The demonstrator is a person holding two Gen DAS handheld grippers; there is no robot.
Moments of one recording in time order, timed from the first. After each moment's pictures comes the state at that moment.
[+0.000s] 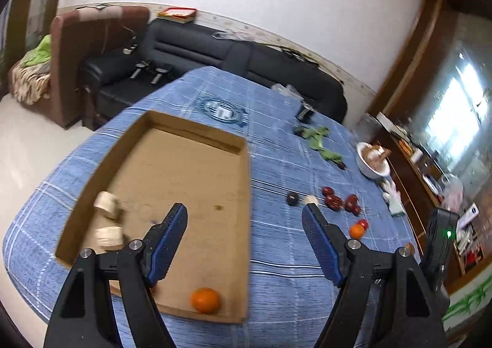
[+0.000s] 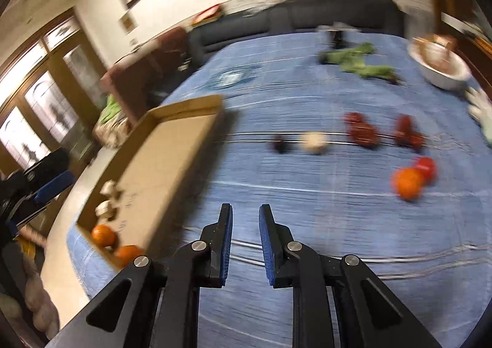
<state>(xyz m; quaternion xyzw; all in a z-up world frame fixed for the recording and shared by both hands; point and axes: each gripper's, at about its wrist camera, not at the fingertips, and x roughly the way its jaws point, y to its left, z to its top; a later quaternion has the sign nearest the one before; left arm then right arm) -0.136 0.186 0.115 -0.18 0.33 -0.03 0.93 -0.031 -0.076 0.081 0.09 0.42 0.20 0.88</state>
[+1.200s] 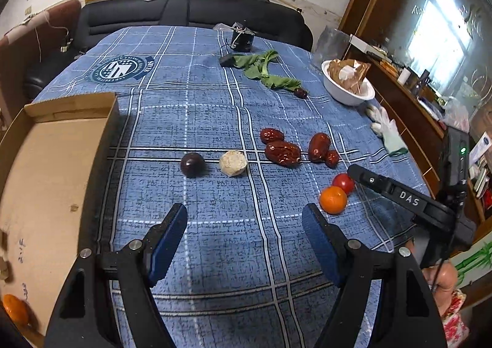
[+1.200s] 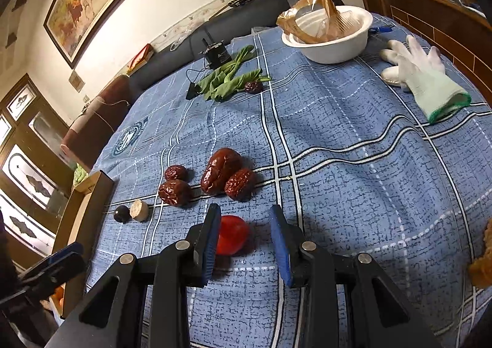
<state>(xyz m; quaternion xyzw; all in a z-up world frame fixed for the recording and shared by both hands) -0.036 0.032 0.046 -0.07 0.43 -0.11 0.90 0.057 -0.220 0.036 0.18 0.41 0.13 0.89</state>
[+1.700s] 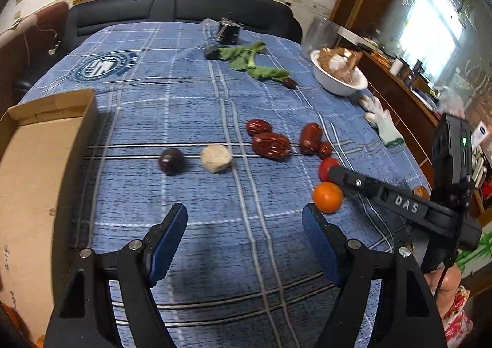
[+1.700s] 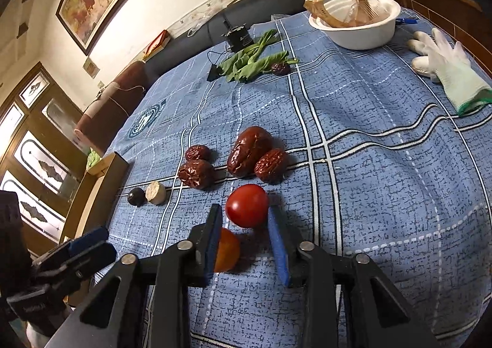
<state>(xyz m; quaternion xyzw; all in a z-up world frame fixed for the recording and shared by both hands) -0.030 0.016 0.033 -0.06 0.43 -0.14 0.89 0.057 -0.205 0.030 0.18 0.42 0.17 0.87</state>
